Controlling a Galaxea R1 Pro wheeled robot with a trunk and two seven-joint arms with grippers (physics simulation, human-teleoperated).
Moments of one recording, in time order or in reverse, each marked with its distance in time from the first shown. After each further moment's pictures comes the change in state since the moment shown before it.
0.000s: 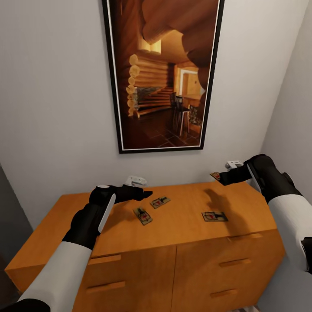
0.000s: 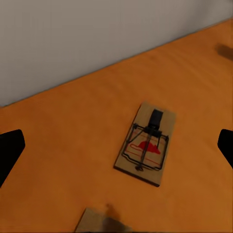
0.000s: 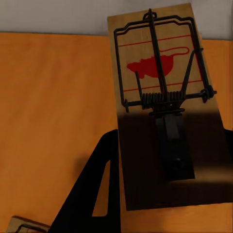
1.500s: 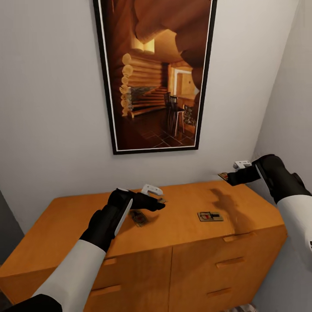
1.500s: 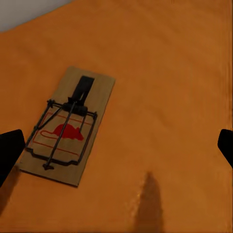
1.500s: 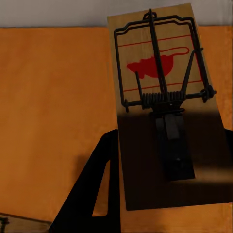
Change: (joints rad) left arm -0.017 -0.082 -0.110 0.093 -0.096 0.078 -0.017; right arm 0.000 -0.055 0.001 0.005 0.003 -0.005 -0.002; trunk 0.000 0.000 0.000
